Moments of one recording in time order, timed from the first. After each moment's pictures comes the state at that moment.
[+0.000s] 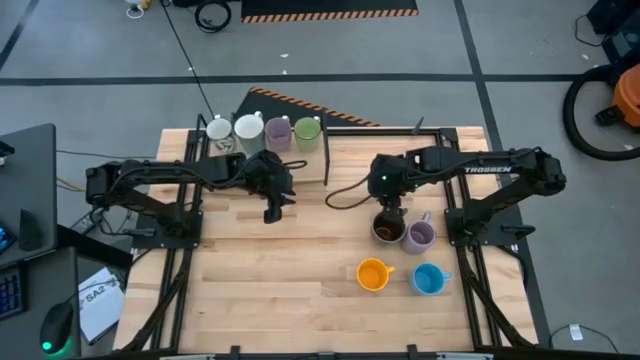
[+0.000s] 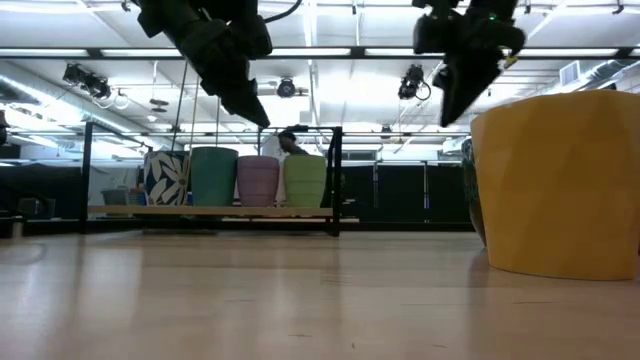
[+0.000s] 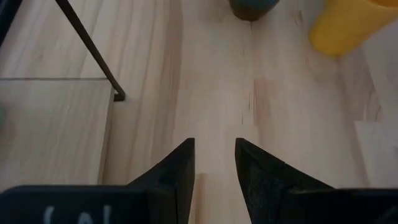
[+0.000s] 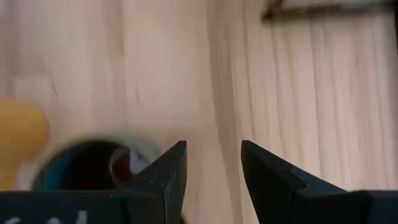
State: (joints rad) left arm 0.21 1.35 0.96 -0.41 0.12 0.11; right arm -0.12 1.34 1.14 -0.98 0.08 -0.06
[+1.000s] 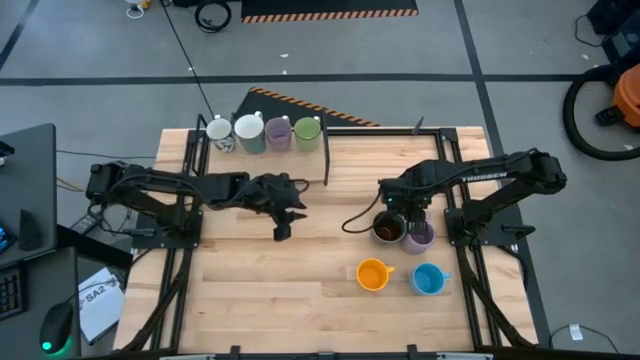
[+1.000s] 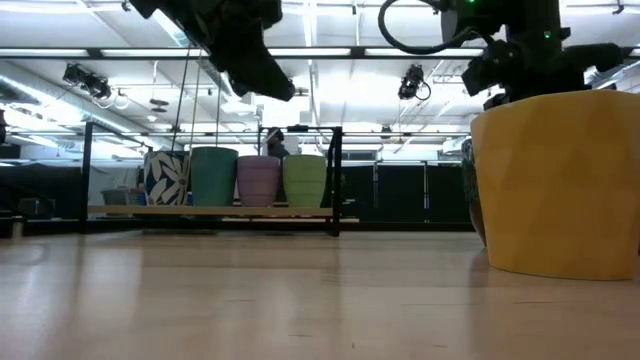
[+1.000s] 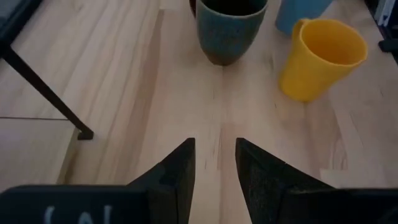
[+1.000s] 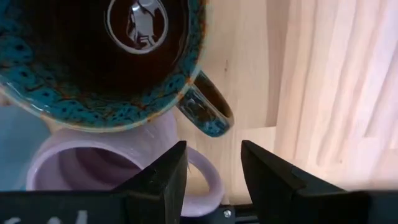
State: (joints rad) left arm 0.00 1.37 0.96 -0.24 -0.05 -0.08; right arm -0.04 1.34 1.01 -1.27 0.06 0.03
